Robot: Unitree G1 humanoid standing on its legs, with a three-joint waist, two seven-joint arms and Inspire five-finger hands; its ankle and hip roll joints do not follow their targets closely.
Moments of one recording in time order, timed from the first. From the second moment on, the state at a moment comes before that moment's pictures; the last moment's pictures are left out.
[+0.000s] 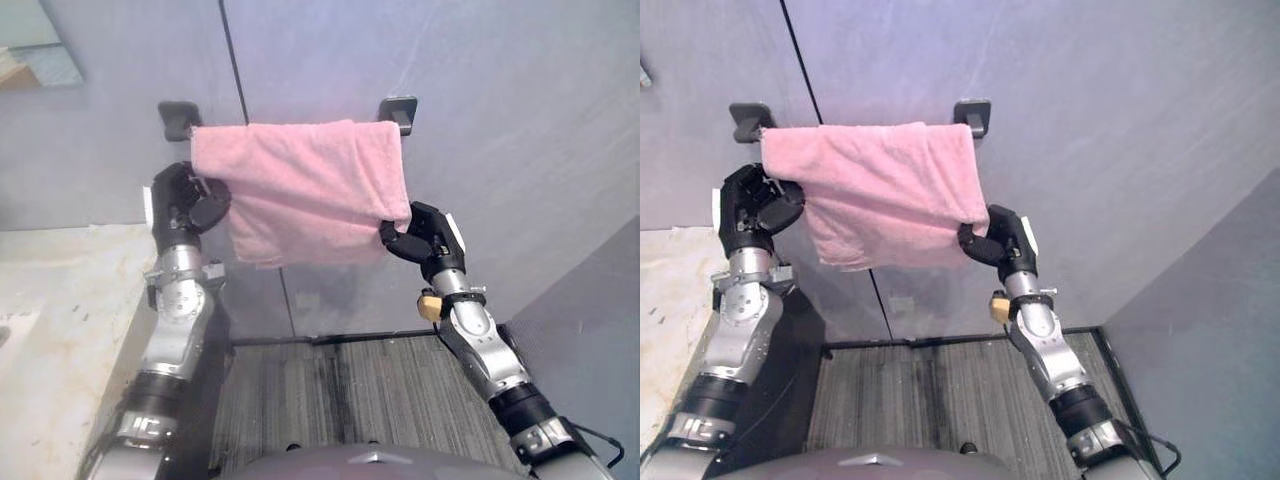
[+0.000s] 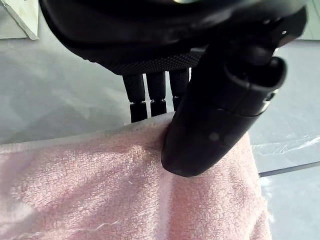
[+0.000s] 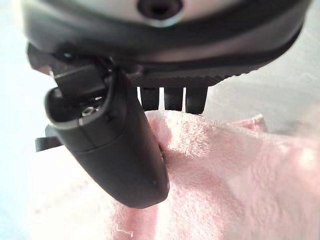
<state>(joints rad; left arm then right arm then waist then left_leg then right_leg) -0.17 0.35 -0.06 0.13 -0.30 -0.29 0.47 -0.16 -0.38 0.31 0.18 0.43 -0.23 -0.23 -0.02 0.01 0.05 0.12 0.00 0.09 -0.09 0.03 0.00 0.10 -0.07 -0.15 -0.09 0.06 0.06</state>
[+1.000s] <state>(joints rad) -0.09 0.37 0.00 0.24 -0.28 -0.12 0.54 -0.11 -0.40 0.16 0.19 0.41 -0.27 -0.32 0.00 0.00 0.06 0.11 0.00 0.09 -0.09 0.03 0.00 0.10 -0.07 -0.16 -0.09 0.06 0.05</state>
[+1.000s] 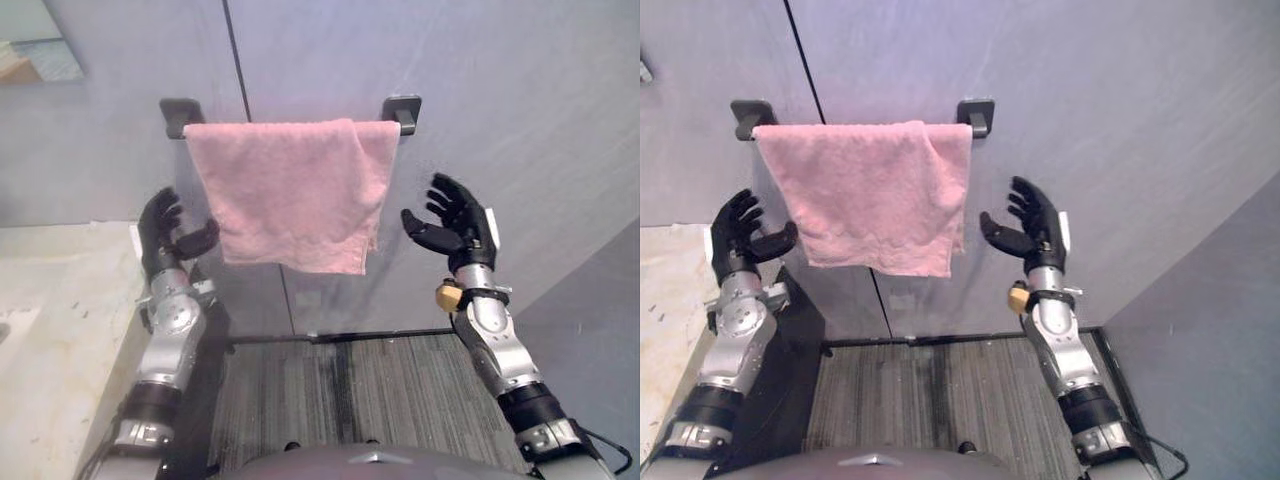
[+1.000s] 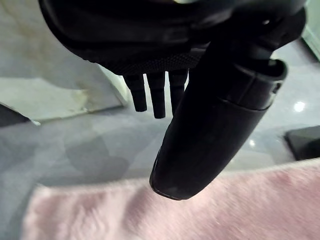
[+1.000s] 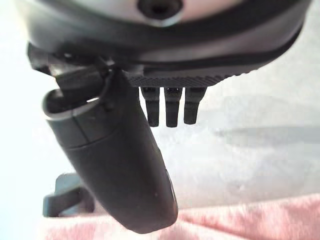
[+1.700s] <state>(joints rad) 0.17 0.40 -0.04 0.31 -0.37 -0.18 0.13 0.21 -0.36 0.20 0.58 0.25 -0.23 -0.20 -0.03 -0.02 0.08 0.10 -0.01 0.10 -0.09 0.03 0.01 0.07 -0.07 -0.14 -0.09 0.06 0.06</state>
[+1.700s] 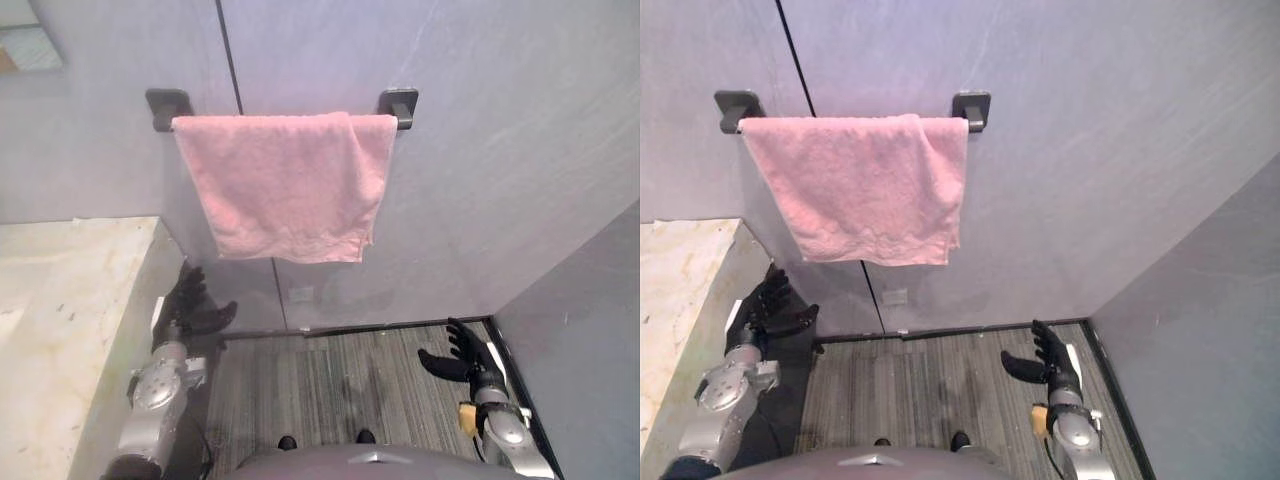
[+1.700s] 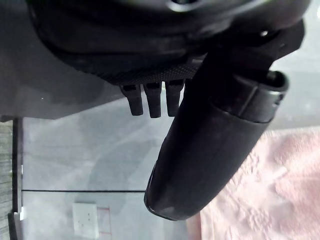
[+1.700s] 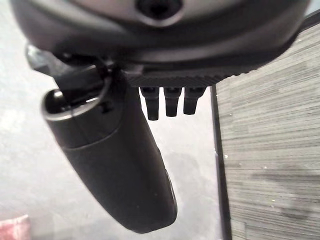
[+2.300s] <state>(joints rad) 0.05 0.29 -0.21 1.24 -0.44 -0.07 -0.12 0.04 -0.27 0.26 1.17 0.34 -0.19 -0.08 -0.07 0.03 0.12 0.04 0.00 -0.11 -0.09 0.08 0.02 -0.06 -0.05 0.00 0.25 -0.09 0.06</state>
